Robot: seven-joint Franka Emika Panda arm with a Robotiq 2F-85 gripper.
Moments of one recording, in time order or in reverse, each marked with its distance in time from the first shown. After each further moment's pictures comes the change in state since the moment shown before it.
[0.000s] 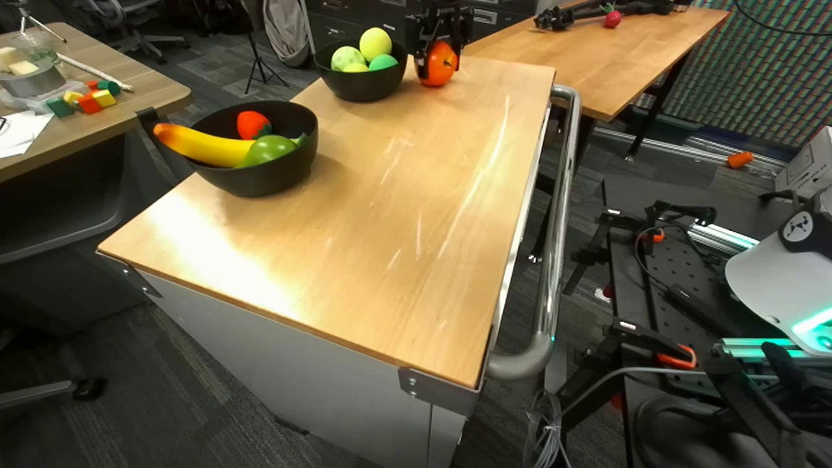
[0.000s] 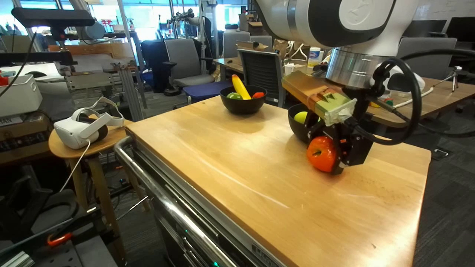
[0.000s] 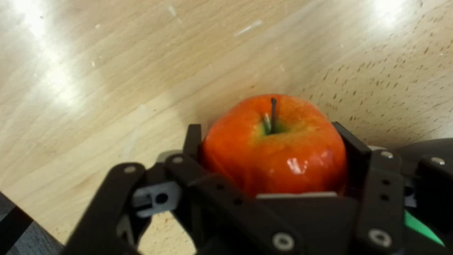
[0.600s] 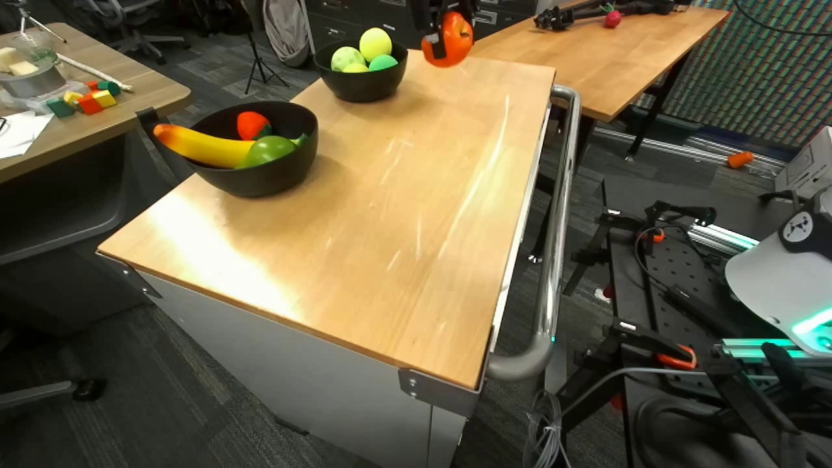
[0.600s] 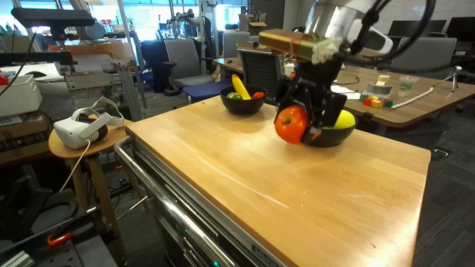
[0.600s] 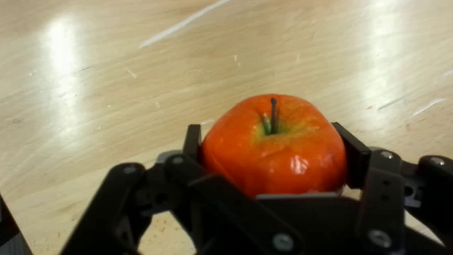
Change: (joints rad) arm 0.050 -0.088 0.036 0.079 -0.106 -0.393 -0.043
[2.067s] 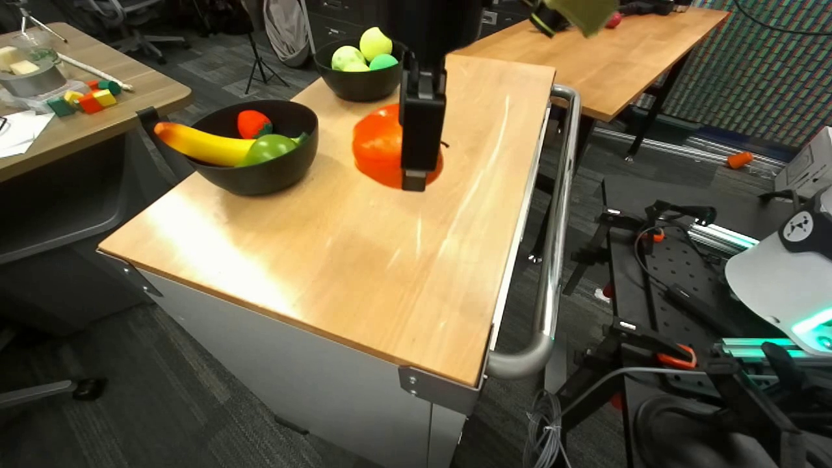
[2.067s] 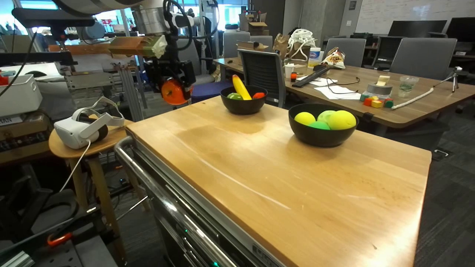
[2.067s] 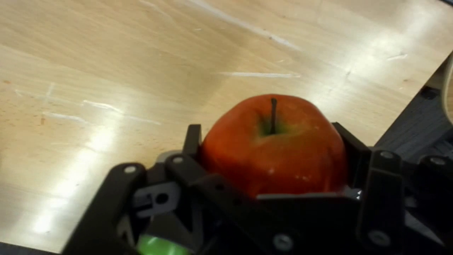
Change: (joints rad) arm 0.365 -0.450 0.313 -0.646 -0.137 0.607 0.070
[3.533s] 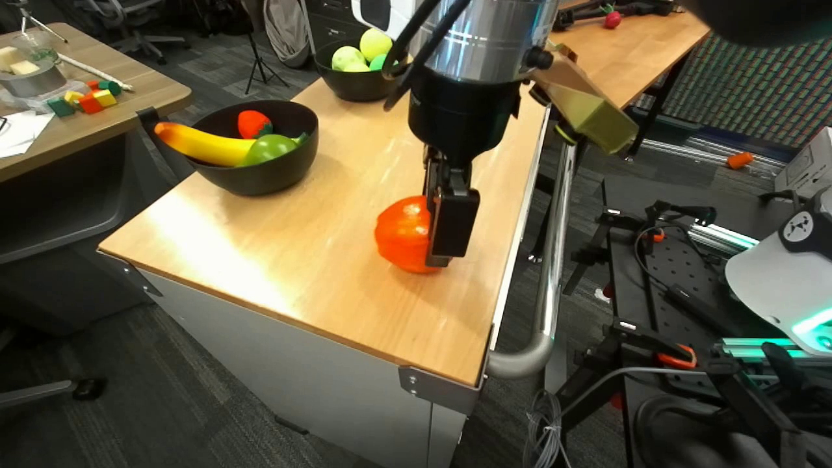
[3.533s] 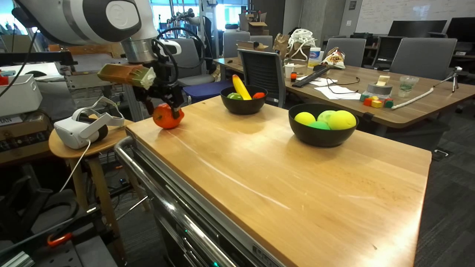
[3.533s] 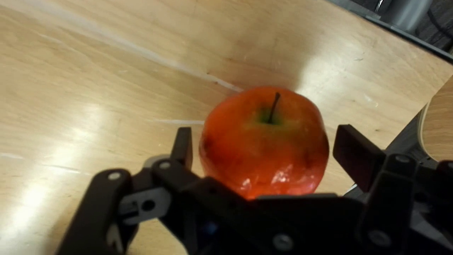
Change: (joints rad) arm 0.034 0.050 0.028 -0.122 0.047 0.188 0.001
